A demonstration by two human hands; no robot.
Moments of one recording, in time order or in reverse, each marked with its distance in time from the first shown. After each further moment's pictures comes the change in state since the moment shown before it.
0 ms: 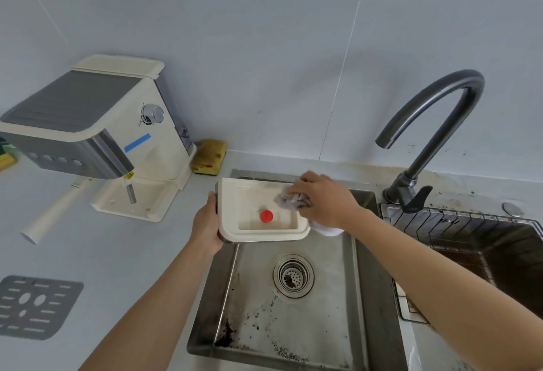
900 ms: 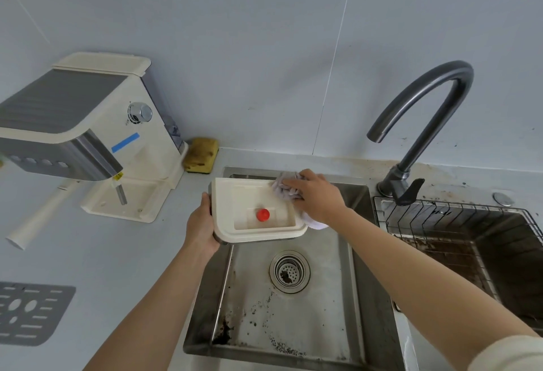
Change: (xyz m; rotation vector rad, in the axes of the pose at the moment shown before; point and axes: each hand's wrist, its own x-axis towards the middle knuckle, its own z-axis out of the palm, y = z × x) left_hand 0.000 -0.008 0.000 -0.021 0.037 0.003; right_hand 0.020 0.020 0.038 0.034 0.062 0.154
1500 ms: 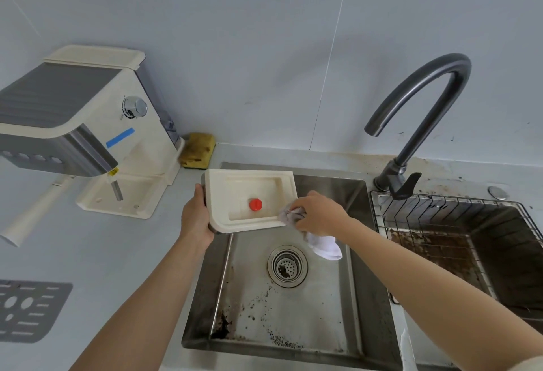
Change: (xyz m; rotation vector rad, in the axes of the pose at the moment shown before) left_hand -0.003 0.011 0.001 0.016 0.017 0.046; right_hand -0.032 -0.007 0.001 0.169 -0.306 0.084
